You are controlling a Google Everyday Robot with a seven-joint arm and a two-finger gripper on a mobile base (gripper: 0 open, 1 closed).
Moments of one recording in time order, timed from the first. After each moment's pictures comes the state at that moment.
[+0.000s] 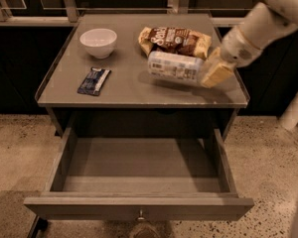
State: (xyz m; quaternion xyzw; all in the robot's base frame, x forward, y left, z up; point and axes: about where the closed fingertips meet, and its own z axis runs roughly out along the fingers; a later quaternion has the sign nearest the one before) arm 0.623 -0.188 0.864 -0.61 0.74 0.15 0.23
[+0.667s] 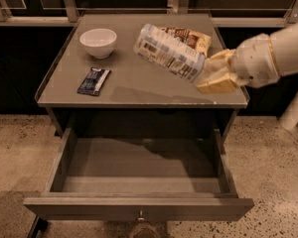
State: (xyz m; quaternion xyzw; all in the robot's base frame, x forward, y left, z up) arm 0.533 -0.145 0.925 -0.59 0.67 0.19 0.42
